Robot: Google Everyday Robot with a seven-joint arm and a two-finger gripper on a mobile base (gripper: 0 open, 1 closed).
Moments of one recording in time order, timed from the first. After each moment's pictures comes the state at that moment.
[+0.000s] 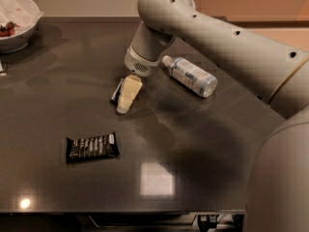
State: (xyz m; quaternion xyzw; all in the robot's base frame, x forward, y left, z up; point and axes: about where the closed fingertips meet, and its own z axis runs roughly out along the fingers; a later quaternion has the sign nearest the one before) arm 0.612 0.081 0.824 -0.67 0.70 0.15 0.19
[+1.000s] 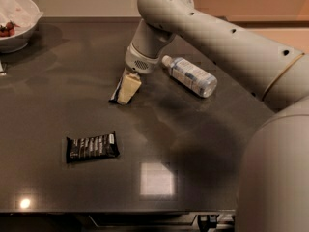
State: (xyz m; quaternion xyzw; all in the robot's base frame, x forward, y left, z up) arm 0.618 0.079 0.820 -0.68 0.70 0.15 0.17
